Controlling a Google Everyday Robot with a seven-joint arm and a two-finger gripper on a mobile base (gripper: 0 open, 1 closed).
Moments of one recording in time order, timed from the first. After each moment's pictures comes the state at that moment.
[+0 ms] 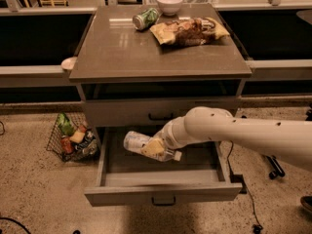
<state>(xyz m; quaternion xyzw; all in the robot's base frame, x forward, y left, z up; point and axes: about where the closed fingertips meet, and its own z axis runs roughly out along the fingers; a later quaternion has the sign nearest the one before) 0.574 -0.007 0.623 -0.40 0.85 0.17 0.30</state>
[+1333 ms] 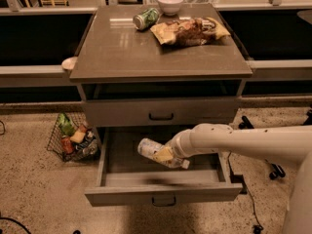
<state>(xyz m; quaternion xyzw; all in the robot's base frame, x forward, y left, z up) 0.592 -0.053 0.540 -0.35 0.88 0.14 0.29</state>
